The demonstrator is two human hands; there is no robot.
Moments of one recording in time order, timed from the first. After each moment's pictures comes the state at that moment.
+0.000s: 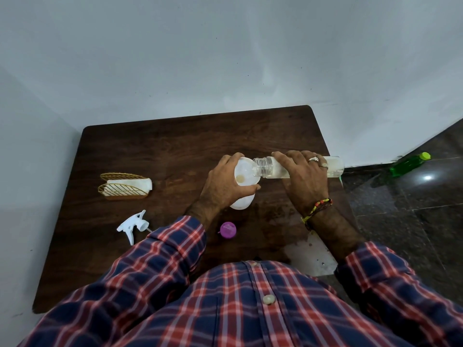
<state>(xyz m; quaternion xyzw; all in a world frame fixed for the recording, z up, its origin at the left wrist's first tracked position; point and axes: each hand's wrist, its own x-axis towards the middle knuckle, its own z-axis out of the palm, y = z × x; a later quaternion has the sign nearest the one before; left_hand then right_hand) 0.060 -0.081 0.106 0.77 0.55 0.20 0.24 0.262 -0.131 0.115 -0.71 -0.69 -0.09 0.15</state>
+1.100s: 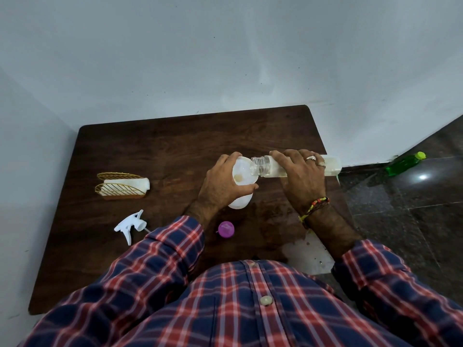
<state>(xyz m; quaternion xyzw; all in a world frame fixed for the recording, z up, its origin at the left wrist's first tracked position) 0.061 -0.079 0.099 0.77 0.55 0.20 0.25 0.262 -0.128 0.112 -0.71 -0.68 -0.08 0.13</state>
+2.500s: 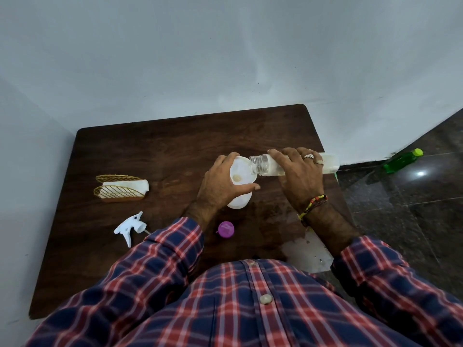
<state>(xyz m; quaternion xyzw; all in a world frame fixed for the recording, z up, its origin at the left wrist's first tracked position) 0.061 -0.083 0.108 0.76 0.56 0.20 0.27 0.260 -0.129 0.117 -0.71 -0.68 -0.08 0.14</state>
